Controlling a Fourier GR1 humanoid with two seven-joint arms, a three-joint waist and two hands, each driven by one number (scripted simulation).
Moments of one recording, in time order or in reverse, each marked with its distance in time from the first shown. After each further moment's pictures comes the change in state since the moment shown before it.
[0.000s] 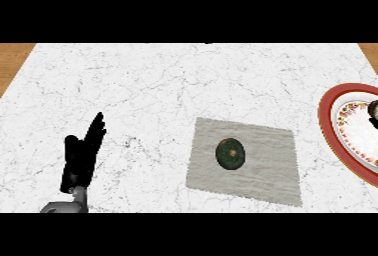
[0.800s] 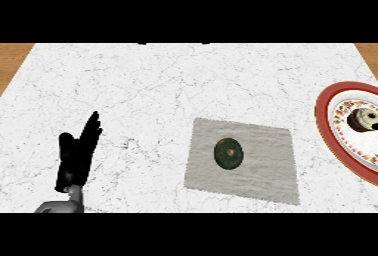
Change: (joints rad) left arm -0.003 0.007 0.023 -0.014 0.002 -0.005 0.027; right arm -0.076 -0.047 -0.157 0.261 -0.249 0.160 -0.383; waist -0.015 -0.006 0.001
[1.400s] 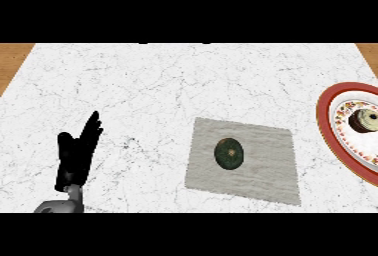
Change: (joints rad) left arm -0.004 -0.003 0.011 0.005 0.009 -0.018 -0.004; right arm 0.068 -0.068 -0.188 0.109 -0.282 0.203 -0.155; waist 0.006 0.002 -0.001
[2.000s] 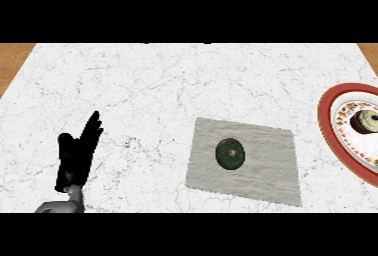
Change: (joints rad) left arm 0.005 -0.010 0.001 -0.015 -0.018 -0.005 0.004; right arm 0.001 -0.021 0.071 0.123 -0.036 -0.035 -0.155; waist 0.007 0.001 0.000
